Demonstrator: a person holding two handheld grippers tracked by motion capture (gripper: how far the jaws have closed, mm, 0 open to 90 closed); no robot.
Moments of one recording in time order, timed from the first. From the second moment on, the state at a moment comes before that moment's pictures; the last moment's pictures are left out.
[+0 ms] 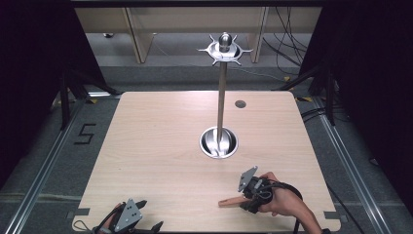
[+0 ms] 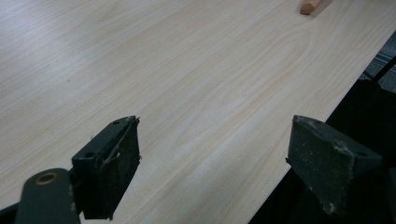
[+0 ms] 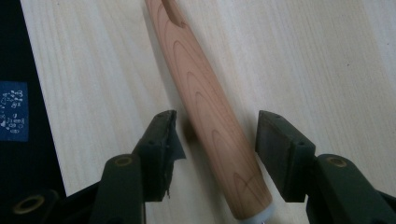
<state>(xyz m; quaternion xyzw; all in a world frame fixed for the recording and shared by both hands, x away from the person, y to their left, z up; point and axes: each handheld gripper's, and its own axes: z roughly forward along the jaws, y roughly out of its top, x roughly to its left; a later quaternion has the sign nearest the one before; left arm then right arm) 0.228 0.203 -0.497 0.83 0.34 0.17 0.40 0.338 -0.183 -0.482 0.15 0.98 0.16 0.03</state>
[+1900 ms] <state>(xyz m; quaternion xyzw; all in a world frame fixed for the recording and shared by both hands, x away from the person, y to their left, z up) 0.227 0.204 -0.496 0.83 0.34 0.17 0.40 0.344 -0.179 -0.479 0.16 0.98 0.14 0.04</state>
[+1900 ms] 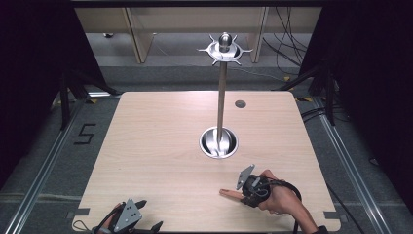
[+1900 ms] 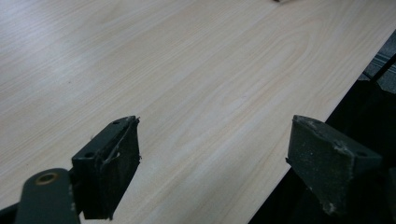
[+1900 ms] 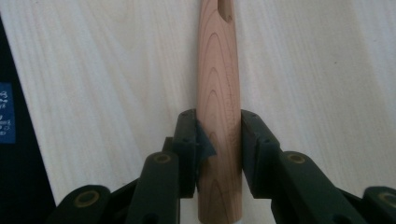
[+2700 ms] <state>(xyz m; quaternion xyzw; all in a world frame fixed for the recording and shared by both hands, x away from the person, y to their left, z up) 0.228 0.204 -0.496 0.83 0.34 0.18 0.40 0.350 -0.209 -0.443 0.25 0.93 0.25 0.11</state>
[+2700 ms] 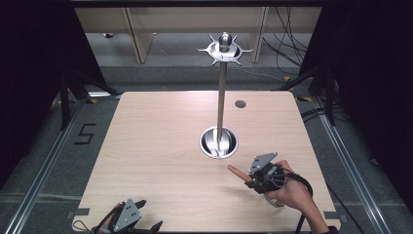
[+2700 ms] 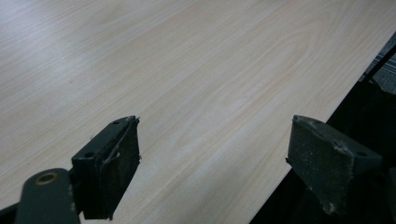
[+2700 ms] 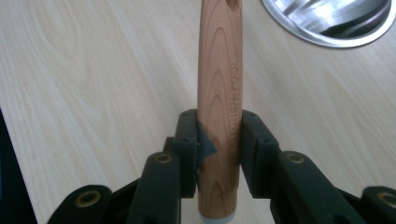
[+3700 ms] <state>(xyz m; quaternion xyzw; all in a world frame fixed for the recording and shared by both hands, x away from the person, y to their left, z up) 0.234 0.202 -0.495 0.83 0.35 0.17 0.40 0.361 -0.255 -0.406 0.30 0.87 0.35 0.15</state>
